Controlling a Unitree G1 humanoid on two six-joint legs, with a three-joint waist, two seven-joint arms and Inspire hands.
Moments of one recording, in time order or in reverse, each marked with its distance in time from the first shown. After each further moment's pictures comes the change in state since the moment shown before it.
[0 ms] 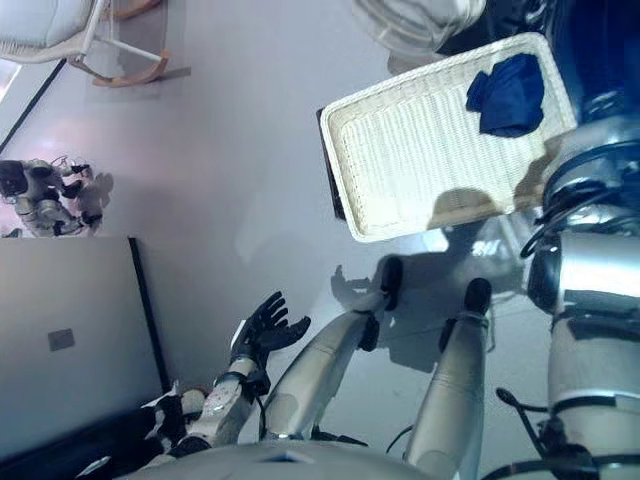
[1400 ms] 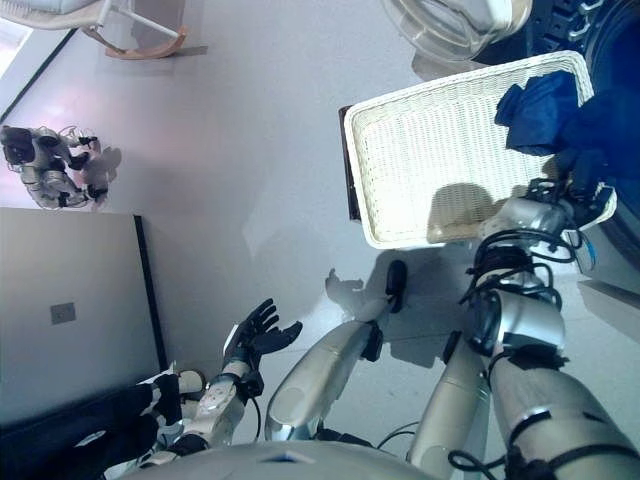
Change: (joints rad) left arm -0.029 -0.004 0.037 0.026 0.043 0.020 -0.004; right arm 0.198 0.177 -0.412 -0.267 0.290 -0.262 0.000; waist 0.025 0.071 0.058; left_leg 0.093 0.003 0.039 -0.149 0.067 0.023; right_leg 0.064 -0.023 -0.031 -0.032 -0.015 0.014
